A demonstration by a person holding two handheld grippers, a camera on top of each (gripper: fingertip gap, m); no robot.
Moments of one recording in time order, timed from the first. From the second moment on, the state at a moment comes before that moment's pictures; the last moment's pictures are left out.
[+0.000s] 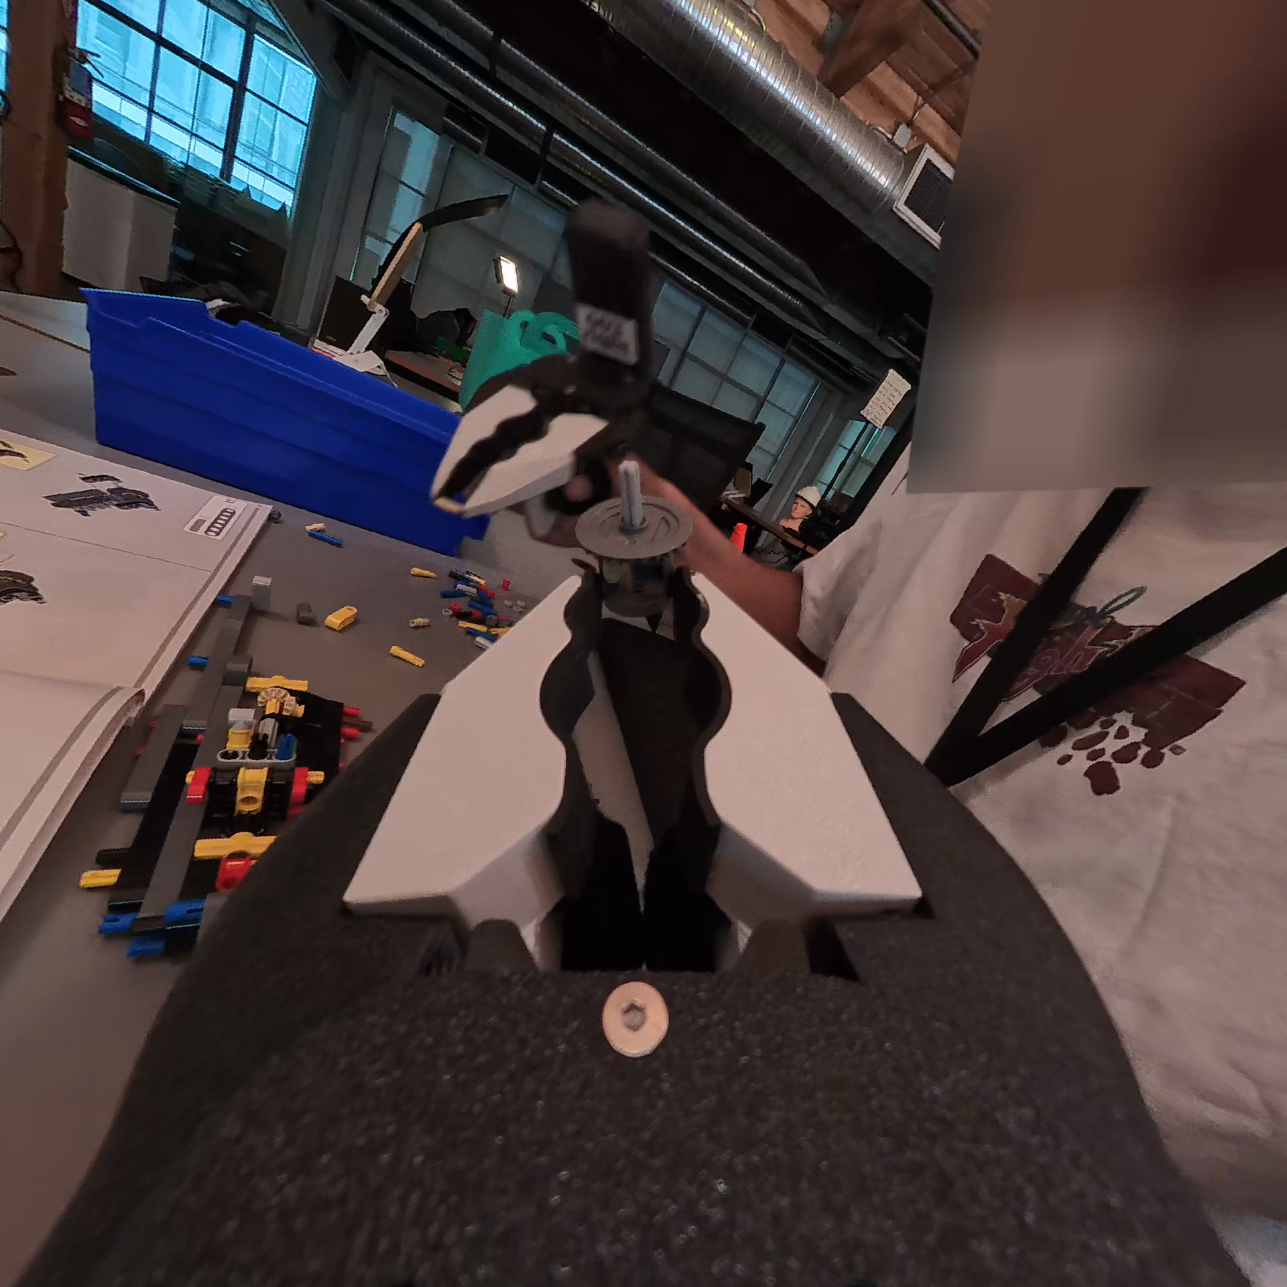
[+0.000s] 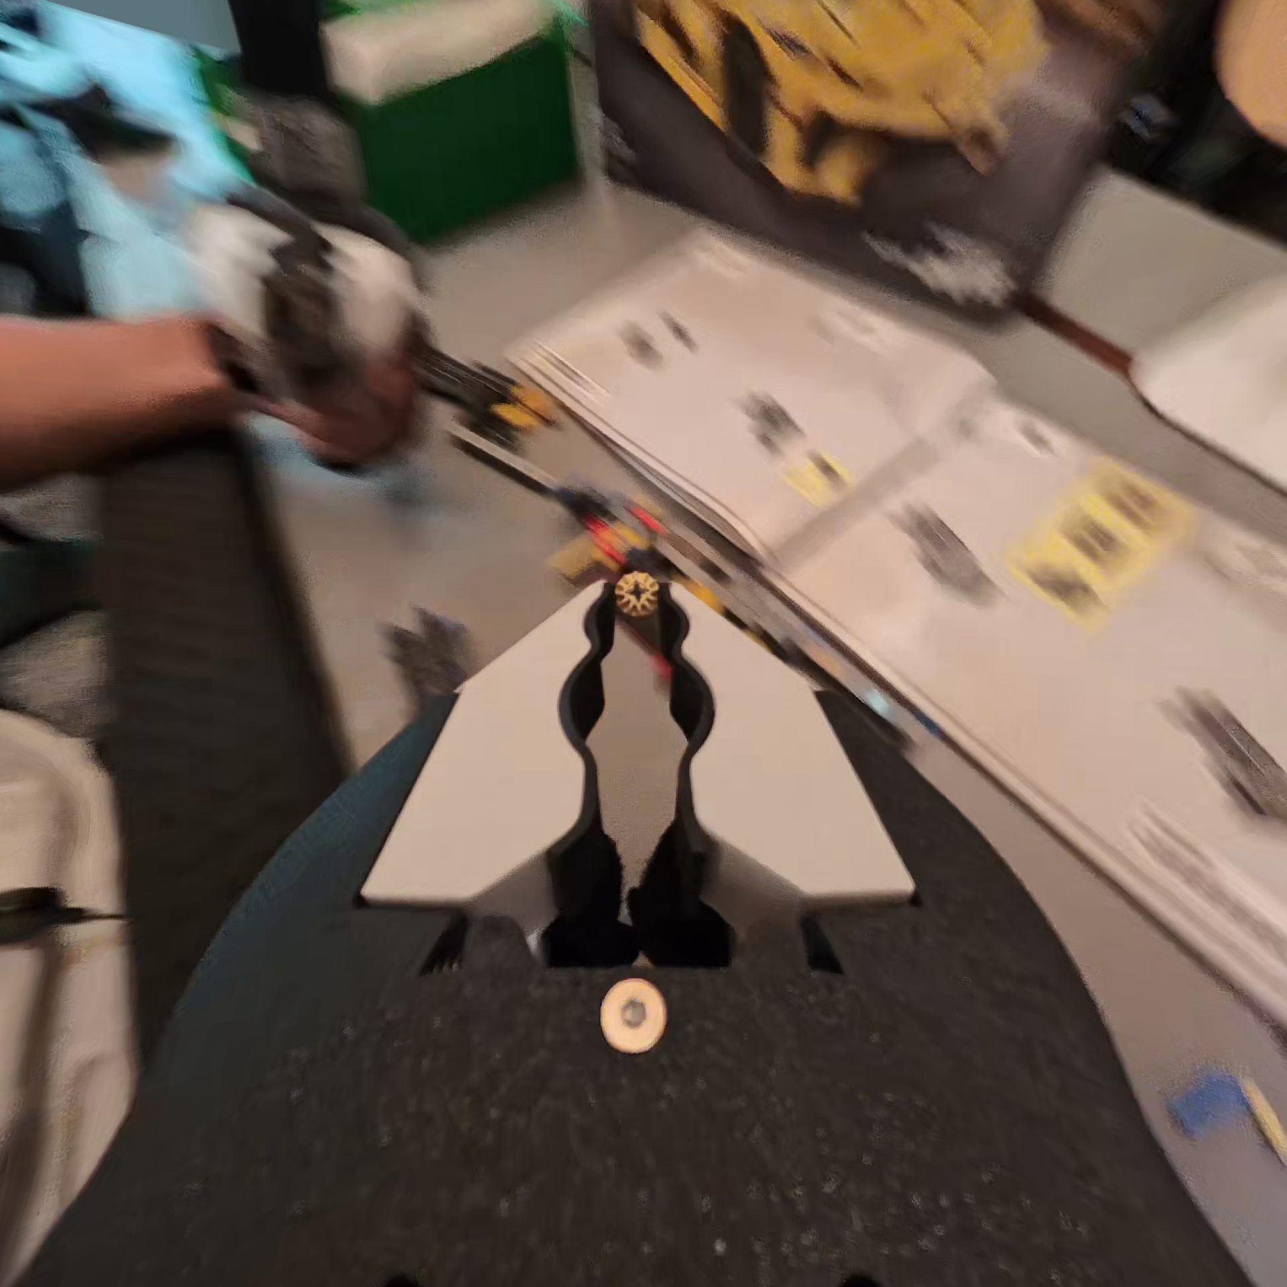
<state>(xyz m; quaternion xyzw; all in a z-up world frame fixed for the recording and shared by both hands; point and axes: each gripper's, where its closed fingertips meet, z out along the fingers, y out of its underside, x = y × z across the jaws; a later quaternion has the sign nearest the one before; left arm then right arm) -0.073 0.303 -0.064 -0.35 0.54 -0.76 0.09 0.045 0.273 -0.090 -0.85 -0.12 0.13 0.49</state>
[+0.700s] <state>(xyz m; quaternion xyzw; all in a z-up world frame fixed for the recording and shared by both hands) -0.088 0.287 -0.038 -0.30 0.53 -0.78 0.12 -0.093 0.299 -0.032 -0.87 -0.26 0.12 0.41</state>
